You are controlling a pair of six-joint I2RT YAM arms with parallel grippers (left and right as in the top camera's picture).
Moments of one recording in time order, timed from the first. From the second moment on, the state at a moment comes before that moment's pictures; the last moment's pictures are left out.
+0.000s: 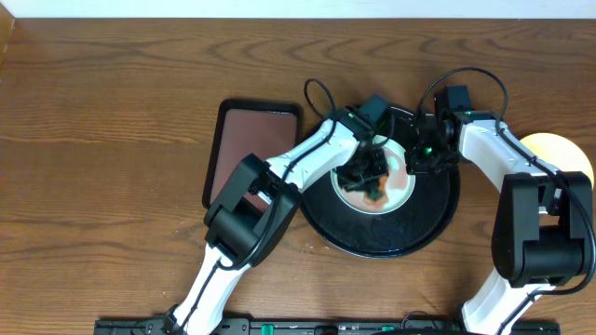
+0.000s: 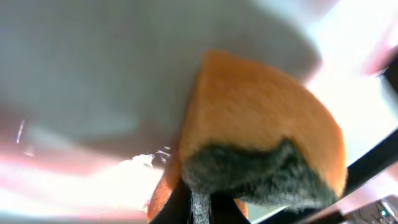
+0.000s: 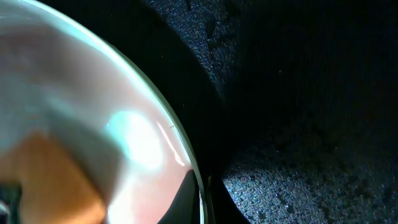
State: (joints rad) left arm -0.72 2.27 1.72 -0.92 0.47 -0.86; right arm 0.07 1.92 1.18 -0.72 -0.23 0.01
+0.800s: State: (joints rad) left arm -0.74 2.24 1.73 -0.92 -0.27 -0.62; right arm 0.07 1.92 1.18 -0.73 -0.27 0.04
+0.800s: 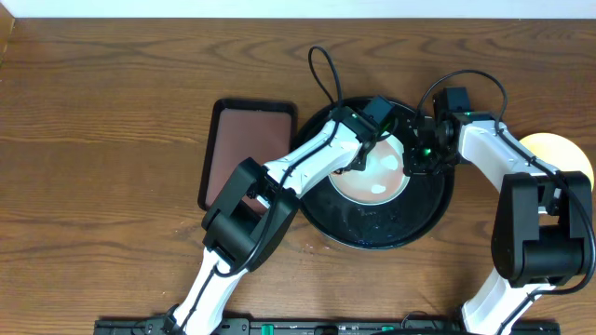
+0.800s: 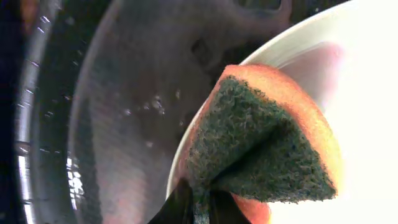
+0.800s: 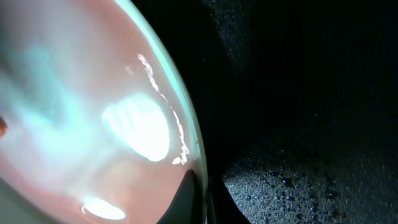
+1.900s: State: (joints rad) left arm -0.33 1.85 1.36 -1.02 -0.07 -0.52; right arm 0.07 1.92 1.17 -0.65 -0.30 0.04
